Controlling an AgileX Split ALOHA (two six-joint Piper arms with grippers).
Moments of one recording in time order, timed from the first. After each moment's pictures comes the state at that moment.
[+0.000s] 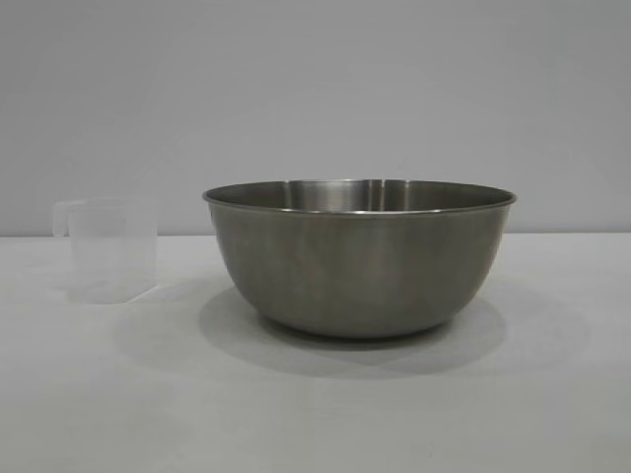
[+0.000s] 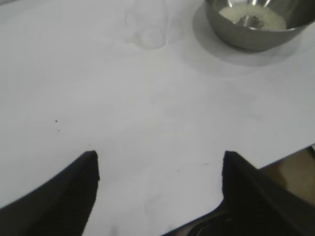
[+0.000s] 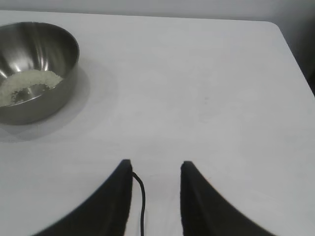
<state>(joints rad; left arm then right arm) -0.26 0.09 -0.57 -0.06 1.22 0.09 0.02 -0.02 -0.49 0.08 1.14 -0.09</state>
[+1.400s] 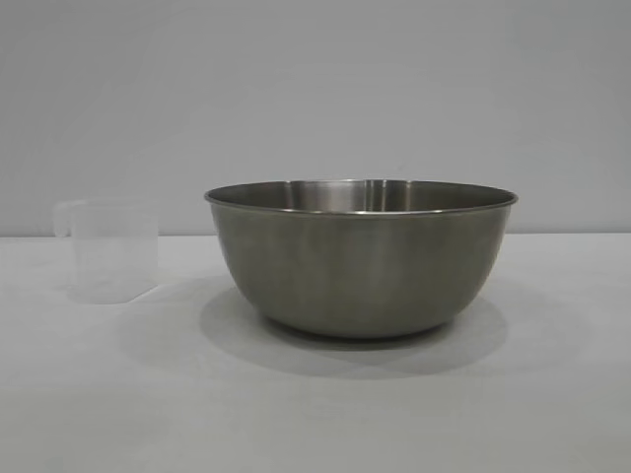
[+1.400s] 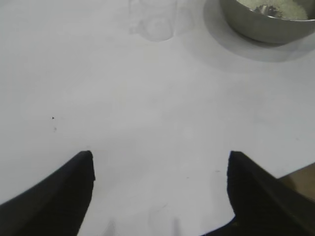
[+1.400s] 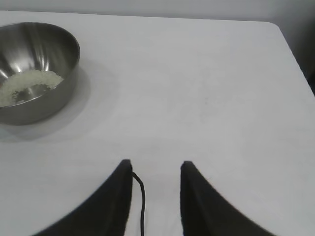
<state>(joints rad) -0.17 0.09 -0.48 -0.03 1.12 0.08 0.02 -0.02 -0.49 0.08 1.14 -0.09</state>
